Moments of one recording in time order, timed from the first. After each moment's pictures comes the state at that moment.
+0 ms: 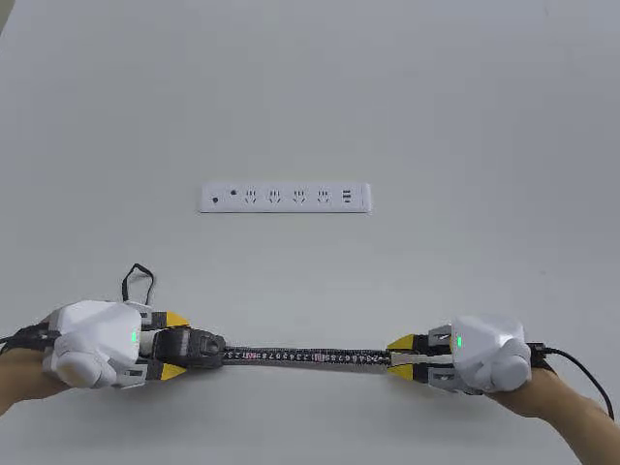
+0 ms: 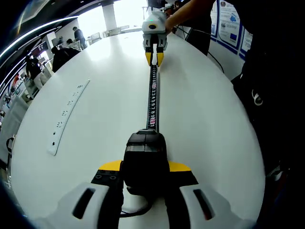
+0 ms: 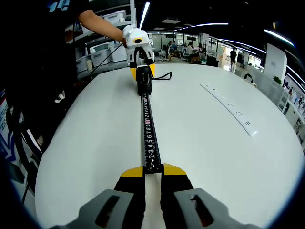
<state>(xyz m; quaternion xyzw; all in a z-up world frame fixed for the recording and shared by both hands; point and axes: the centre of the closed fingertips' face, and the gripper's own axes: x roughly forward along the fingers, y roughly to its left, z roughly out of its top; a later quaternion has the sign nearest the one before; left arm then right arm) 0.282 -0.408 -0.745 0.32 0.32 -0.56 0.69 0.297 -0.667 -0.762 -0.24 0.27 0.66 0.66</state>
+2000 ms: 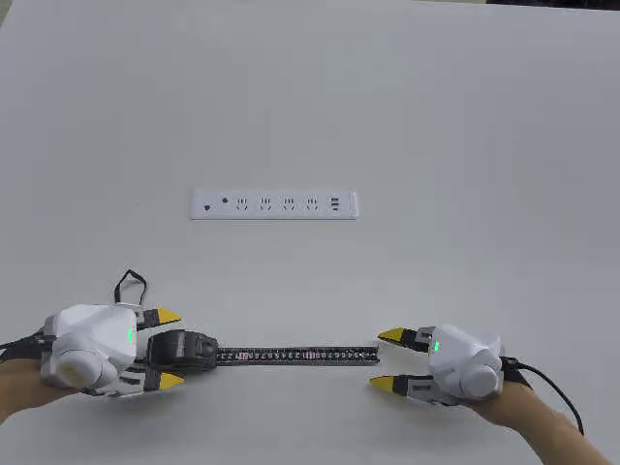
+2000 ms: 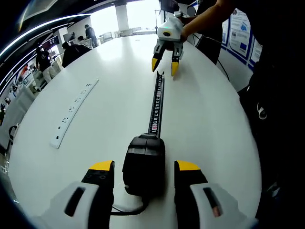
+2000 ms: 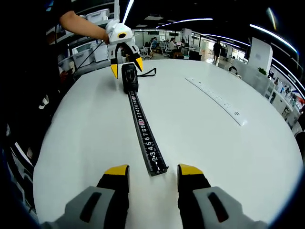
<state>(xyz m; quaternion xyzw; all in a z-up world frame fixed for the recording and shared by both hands) 0.282 -0.402 -0.741 0.28 0.33 -0.53 0.73 0.299 -0.666 -0.764 -0.24 0.28 0.58 0.72</state>
